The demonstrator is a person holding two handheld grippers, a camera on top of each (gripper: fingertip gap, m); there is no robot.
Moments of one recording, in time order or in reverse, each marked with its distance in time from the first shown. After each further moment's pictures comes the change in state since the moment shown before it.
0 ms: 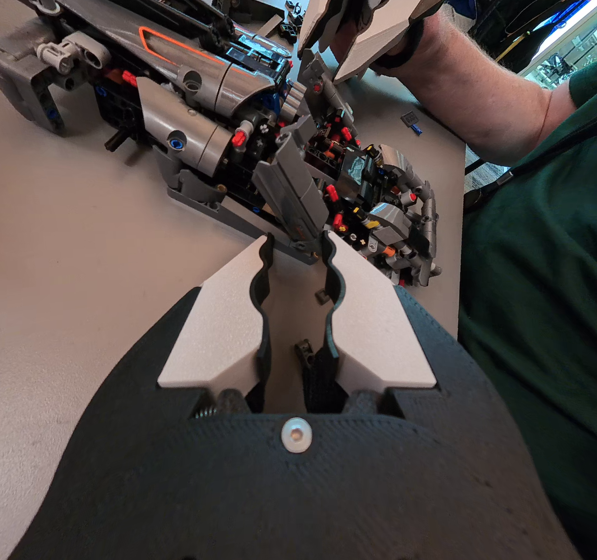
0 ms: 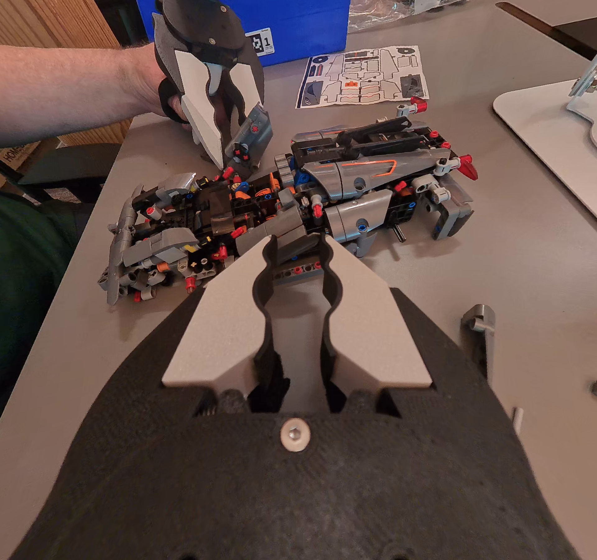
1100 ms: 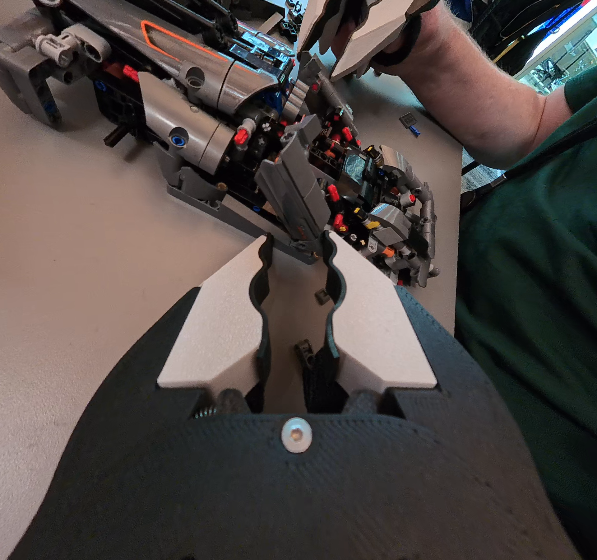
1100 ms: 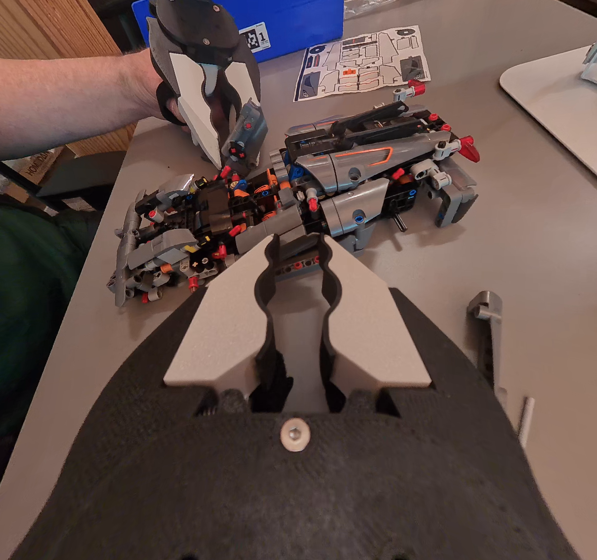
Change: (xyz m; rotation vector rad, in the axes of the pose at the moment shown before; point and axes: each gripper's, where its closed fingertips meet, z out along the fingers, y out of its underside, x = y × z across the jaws) left arm 0.000 0.001 0.001 -0.004 0.011 -0.018; right arm 0.003 0.004 -0.001 -0.016 -0.018 0.071
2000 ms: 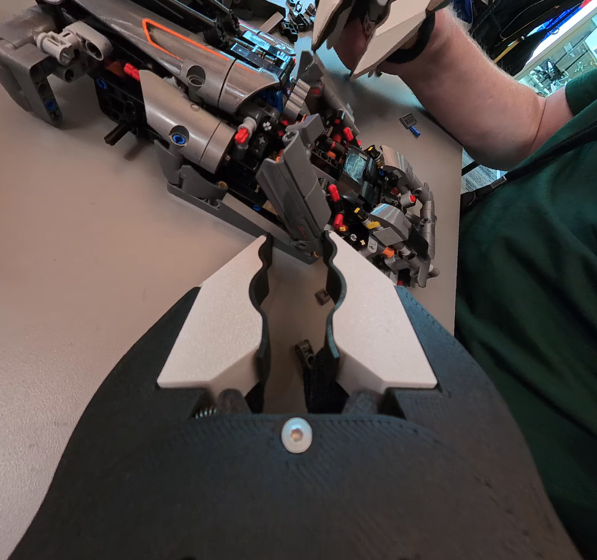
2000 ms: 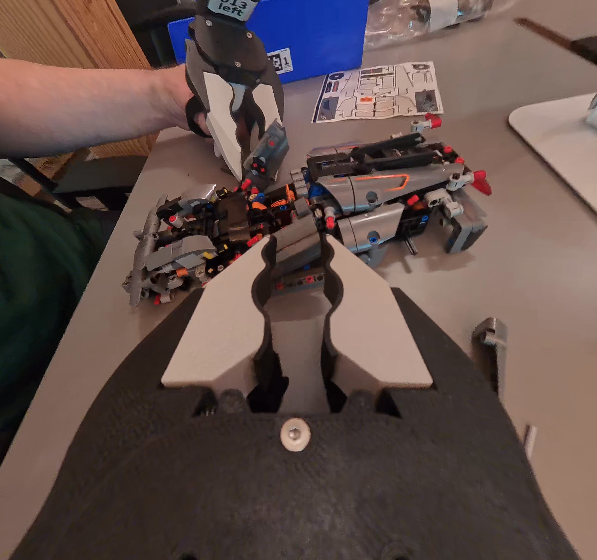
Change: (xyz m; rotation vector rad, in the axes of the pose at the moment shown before) left arm -0.001 0.000 0.000 0.000 0.000 -0.003; right arm -0.012 -0.011 -0.002 0.051 -0.038 -0.065
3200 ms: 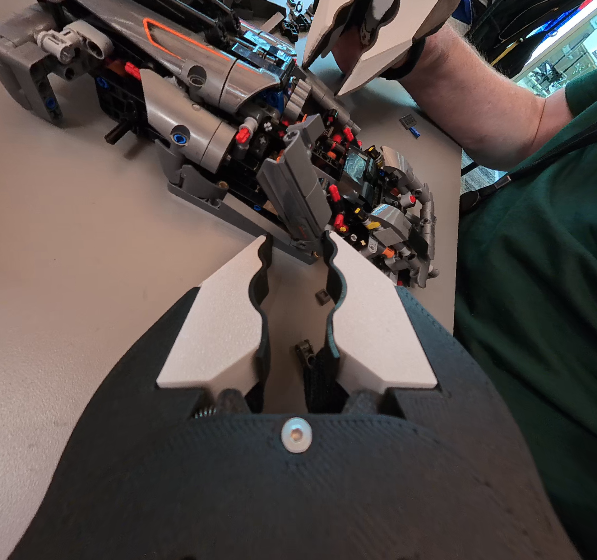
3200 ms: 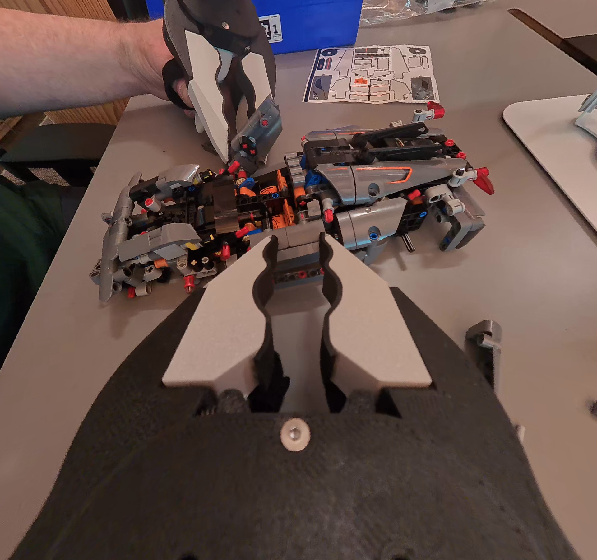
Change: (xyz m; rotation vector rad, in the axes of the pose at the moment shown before) left arm 0.000 0.000 0.000 0.000 0.002 -0.006; right arm 0.002 0.010 0.009 -0.064 0.058 -0.070
